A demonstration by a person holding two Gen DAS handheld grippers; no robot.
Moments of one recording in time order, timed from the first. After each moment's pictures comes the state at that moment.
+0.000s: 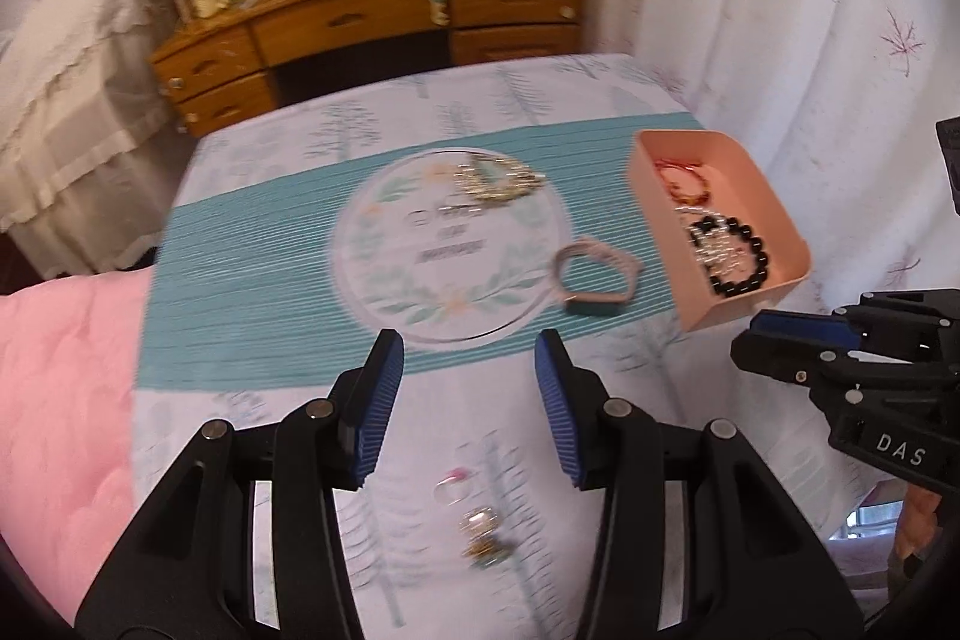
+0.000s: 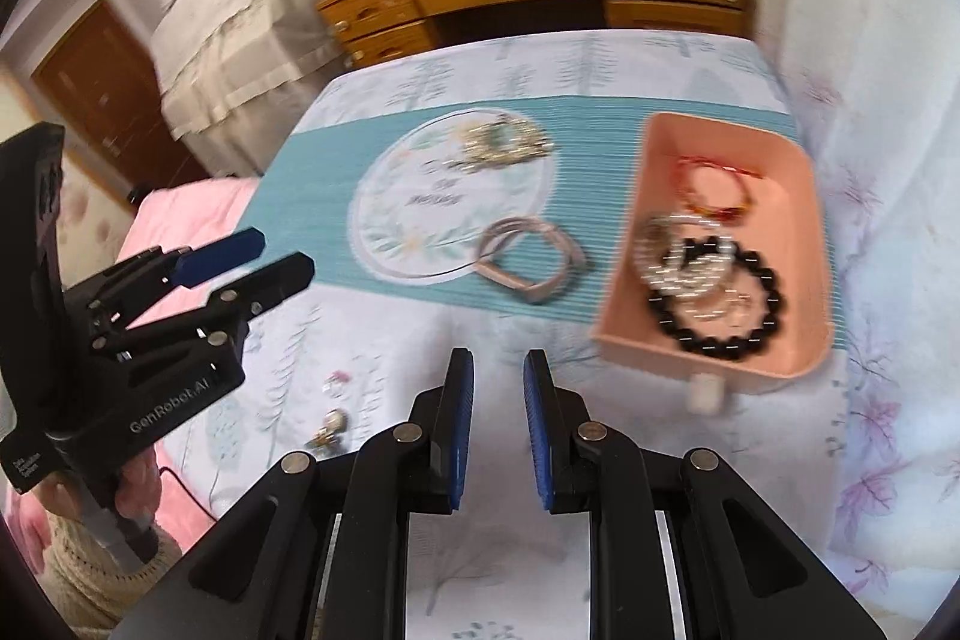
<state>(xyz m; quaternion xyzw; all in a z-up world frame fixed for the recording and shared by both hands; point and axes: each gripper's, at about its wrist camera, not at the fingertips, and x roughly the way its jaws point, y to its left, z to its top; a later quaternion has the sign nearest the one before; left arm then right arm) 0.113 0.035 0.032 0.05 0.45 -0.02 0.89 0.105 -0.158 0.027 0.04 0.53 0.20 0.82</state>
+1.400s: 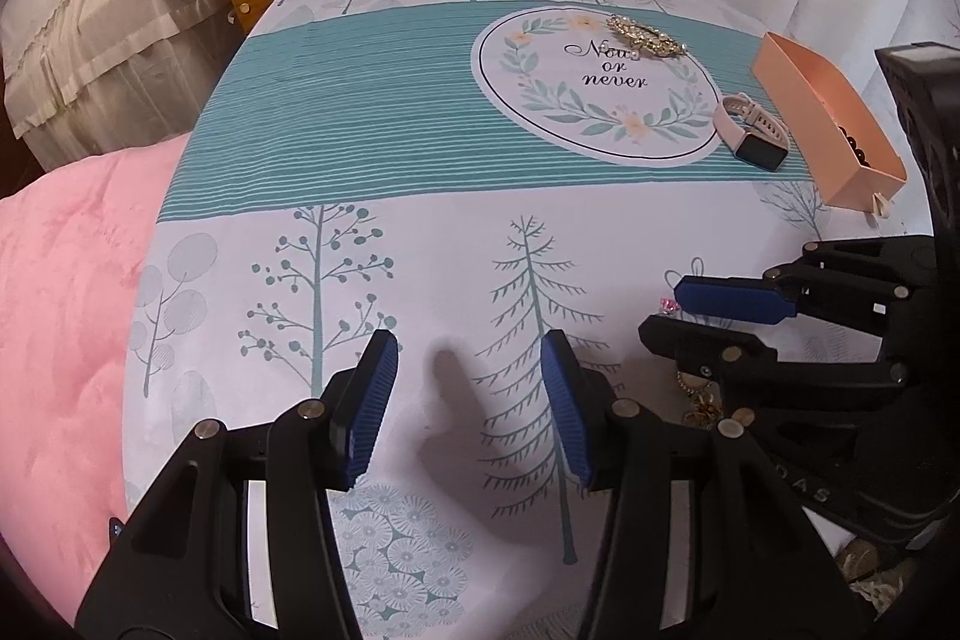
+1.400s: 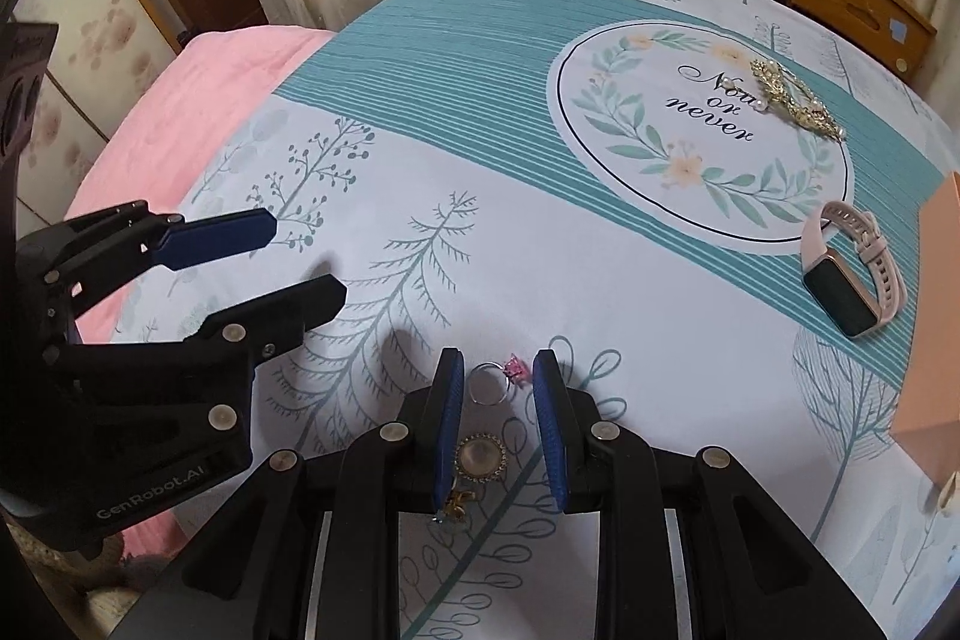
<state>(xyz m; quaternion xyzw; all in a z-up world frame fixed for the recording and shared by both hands) 0.066 0.142 -0.065 0.00 0.51 0.02 0.86 0.085 0.041 -0.076 -0.10 0.55 0.30 0.77</state>
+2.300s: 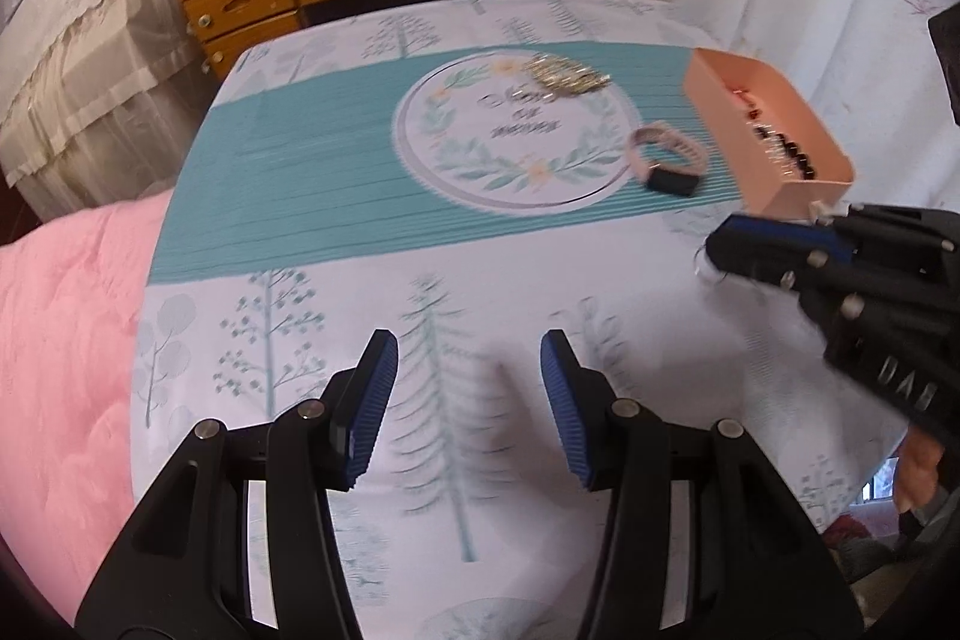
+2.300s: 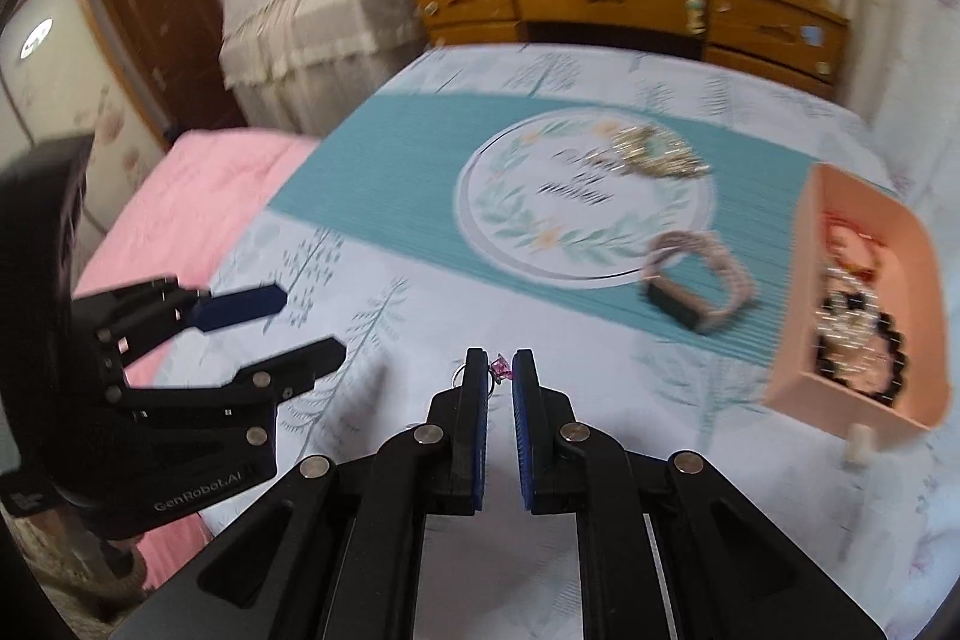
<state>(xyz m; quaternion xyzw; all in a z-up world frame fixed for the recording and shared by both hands) 0.066 0.080 -0.020 0.03 0.49 -0.02 0.87 0.075 -0.061 -0.001 -0.02 0.48 0.26 0.84</state>
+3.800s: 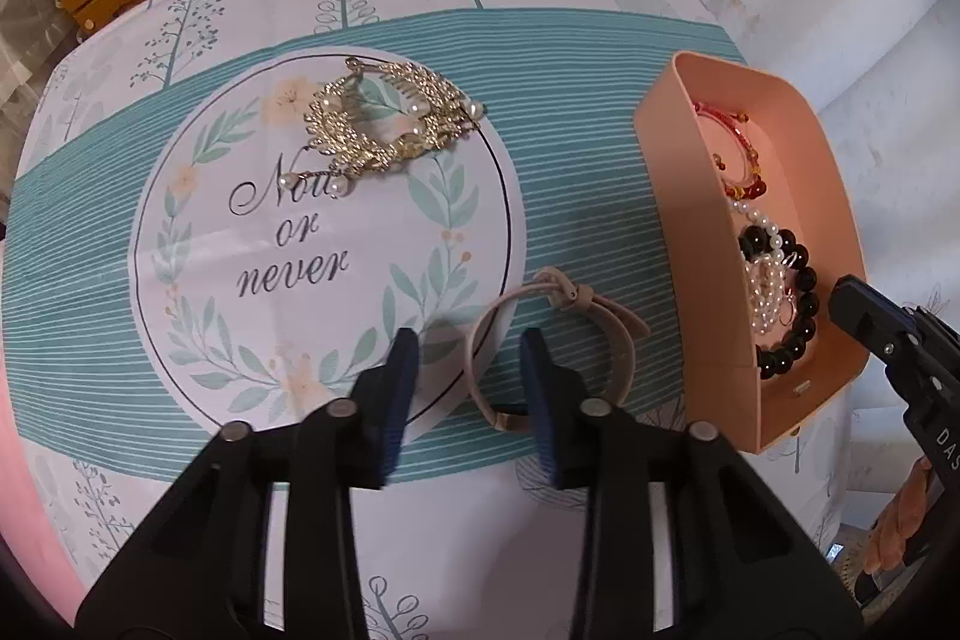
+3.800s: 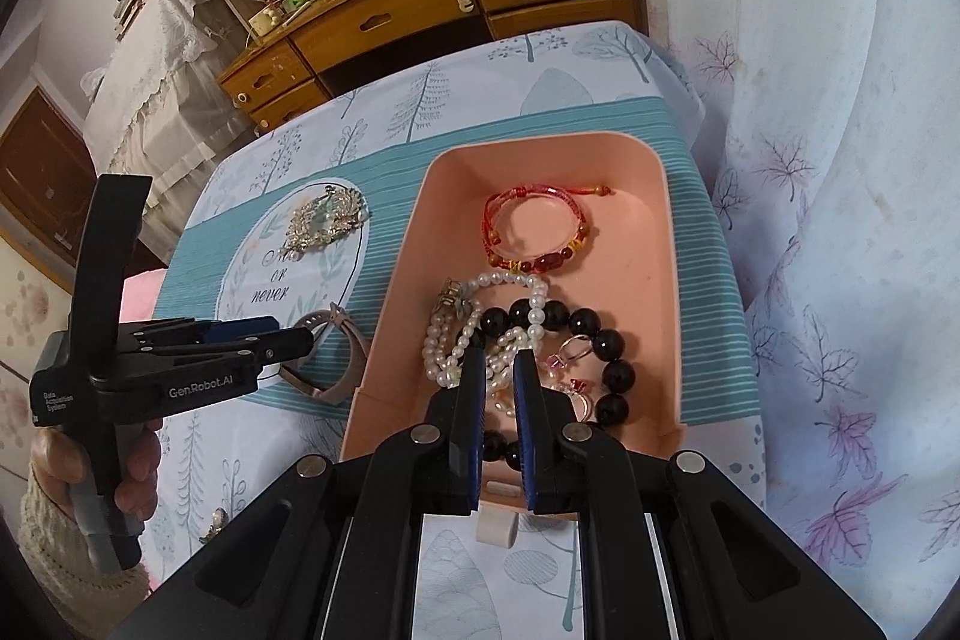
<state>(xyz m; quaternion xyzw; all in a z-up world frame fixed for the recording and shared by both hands) 0.266 -0.024 -0.079 0.01 0.61 -0.08 0.79 0.186 -0.270 -0.032 0.11 0.52 0.10 0.84</state>
